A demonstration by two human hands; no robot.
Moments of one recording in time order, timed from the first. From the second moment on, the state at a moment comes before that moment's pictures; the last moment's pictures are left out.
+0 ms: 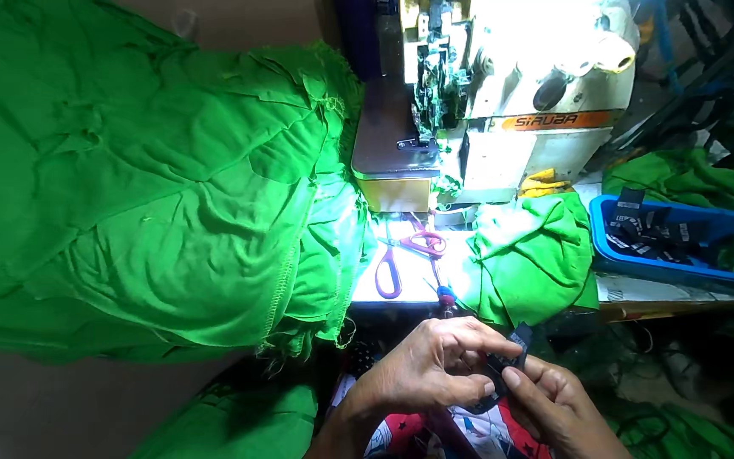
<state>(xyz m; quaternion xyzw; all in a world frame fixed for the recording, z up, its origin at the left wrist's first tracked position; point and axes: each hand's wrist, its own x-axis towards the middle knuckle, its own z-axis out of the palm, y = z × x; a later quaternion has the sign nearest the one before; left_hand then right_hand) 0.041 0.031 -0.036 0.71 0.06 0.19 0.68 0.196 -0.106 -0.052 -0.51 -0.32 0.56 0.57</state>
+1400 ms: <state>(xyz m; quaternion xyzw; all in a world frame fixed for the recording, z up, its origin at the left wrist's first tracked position) 0.091 0.022 -0.010 0.70 0.00 0.22 0.67 0.218 -0.115 -0.013 -0.58 -0.40 0.31 0.64</state>
